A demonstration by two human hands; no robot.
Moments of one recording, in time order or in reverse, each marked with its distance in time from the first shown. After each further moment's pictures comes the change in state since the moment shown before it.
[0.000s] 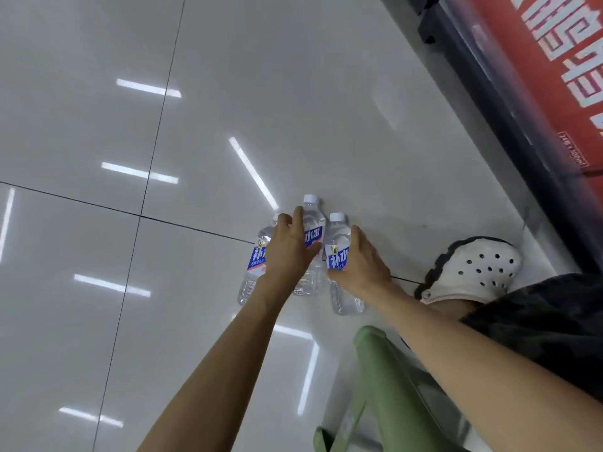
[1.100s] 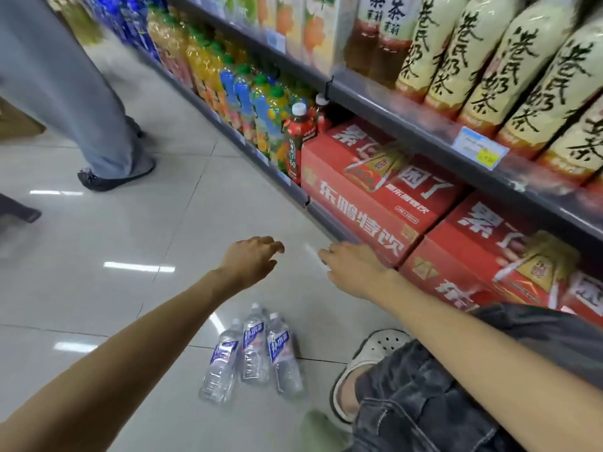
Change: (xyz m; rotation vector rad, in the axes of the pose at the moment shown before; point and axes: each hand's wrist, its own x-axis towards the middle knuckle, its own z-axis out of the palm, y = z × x) left_hand -0.070 0.164 -0.205 0.601 0.232 0.664; right_hand -0.189 0.012 -0.231 -0.830 0.600 -0.485
